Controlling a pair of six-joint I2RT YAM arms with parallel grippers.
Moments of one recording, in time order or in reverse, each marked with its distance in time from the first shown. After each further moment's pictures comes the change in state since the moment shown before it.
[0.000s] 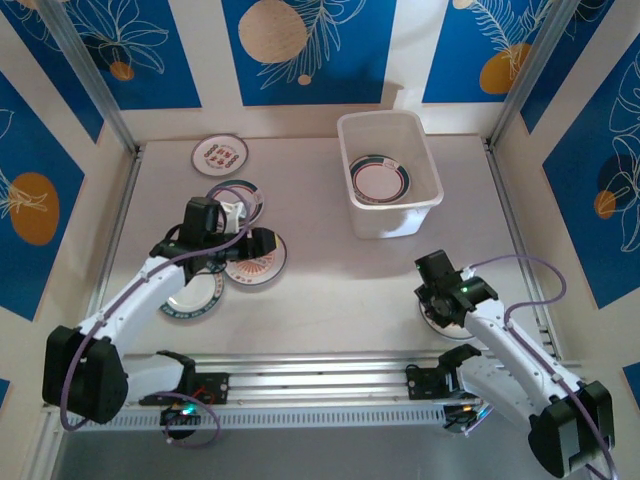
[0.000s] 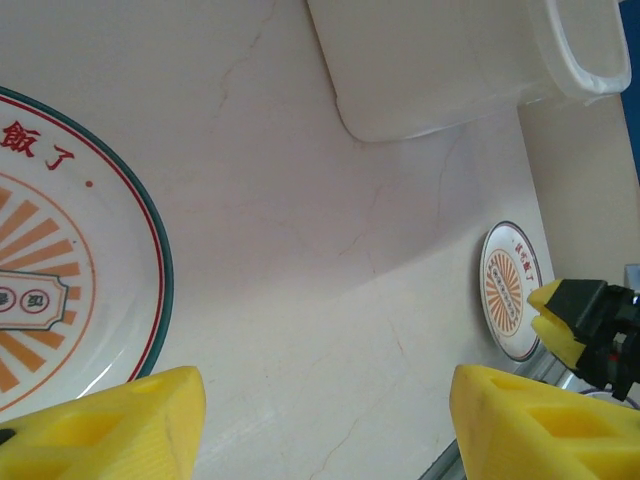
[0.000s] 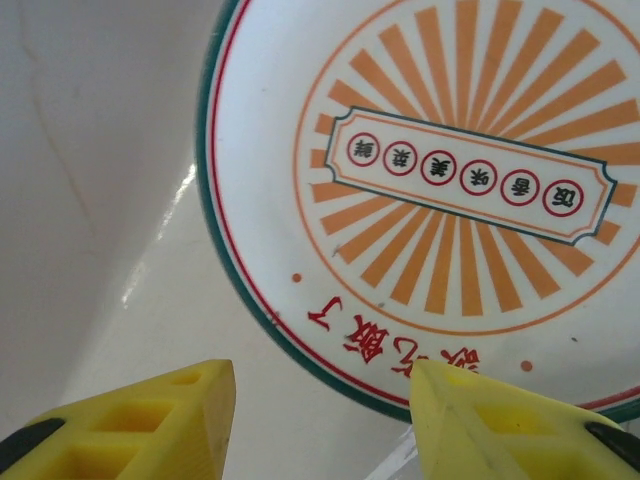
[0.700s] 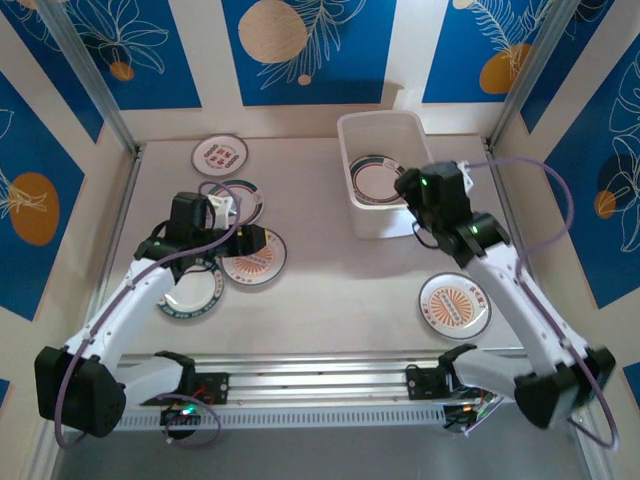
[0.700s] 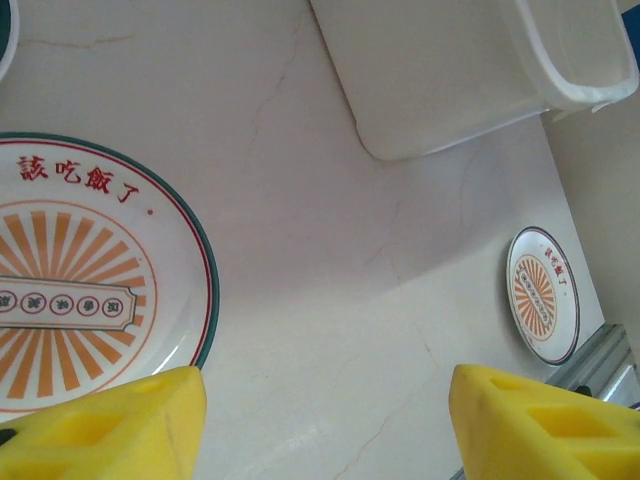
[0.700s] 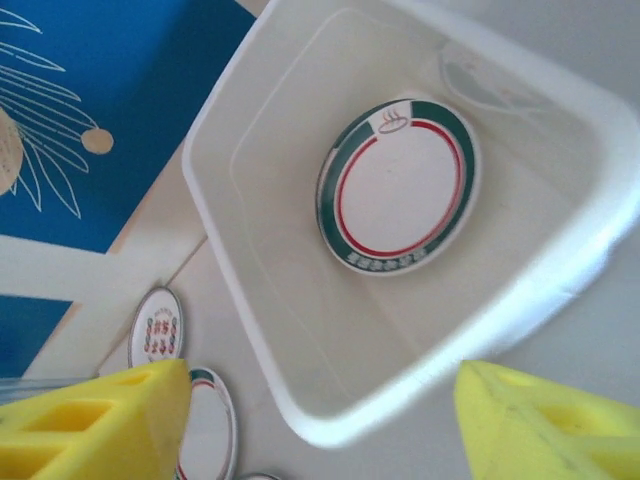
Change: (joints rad) left arm 0.052 -0.077 0.070 -0.149 -0.051 0.112; right arm 0.044 0.232 0.617 0.245 0.050 -0.265
